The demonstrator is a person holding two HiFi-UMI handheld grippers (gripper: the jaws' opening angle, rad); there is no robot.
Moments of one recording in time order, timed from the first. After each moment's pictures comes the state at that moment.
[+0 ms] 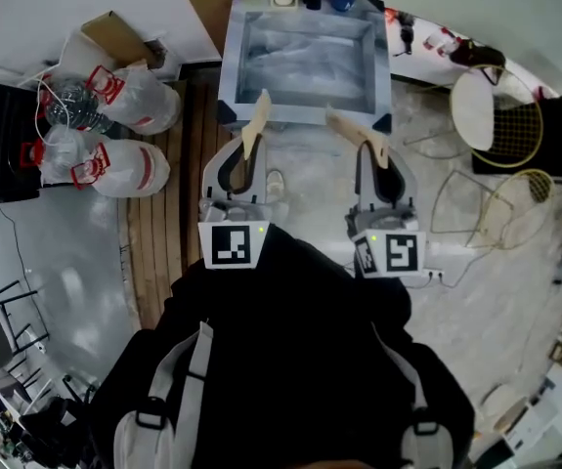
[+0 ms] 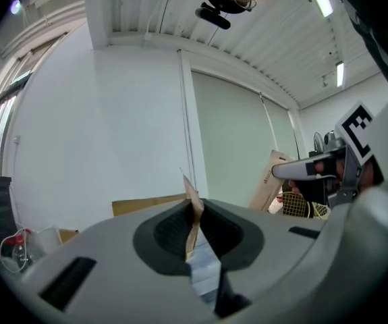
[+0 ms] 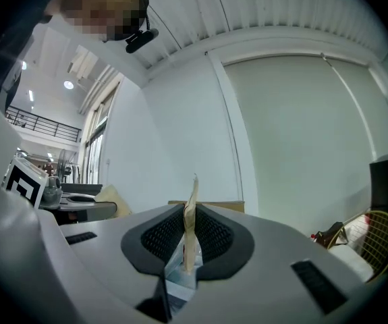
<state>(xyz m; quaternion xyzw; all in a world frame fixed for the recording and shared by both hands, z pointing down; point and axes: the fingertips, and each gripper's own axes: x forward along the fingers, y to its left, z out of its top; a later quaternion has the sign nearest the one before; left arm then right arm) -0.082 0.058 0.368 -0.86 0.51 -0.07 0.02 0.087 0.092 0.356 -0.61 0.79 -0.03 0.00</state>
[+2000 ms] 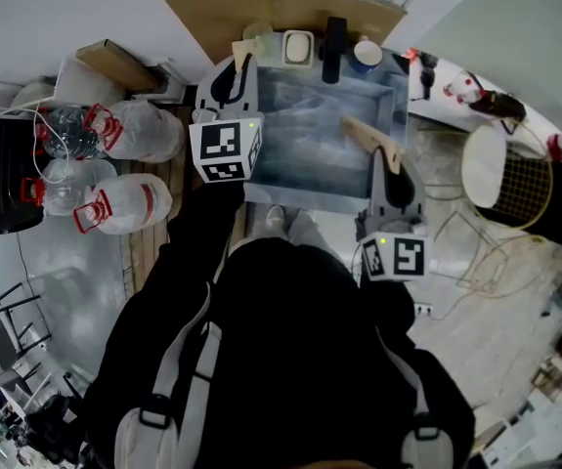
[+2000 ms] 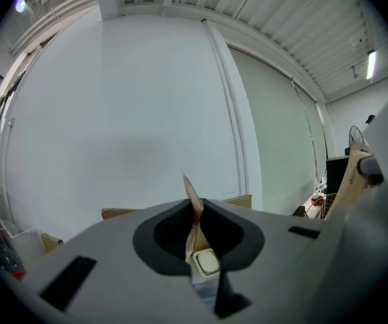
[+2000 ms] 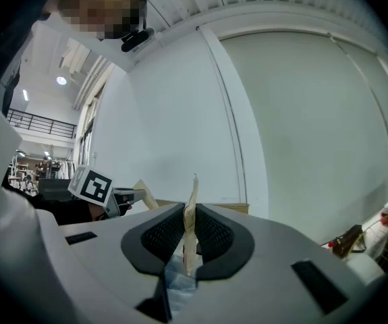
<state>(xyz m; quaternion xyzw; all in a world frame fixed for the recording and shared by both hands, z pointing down) -0.081 -0.336 0.396 -0.83 0.55 -0.09 -0.01 0.129 -0.170 0.382 -0.61 0.79 -0.05 -0.02</state>
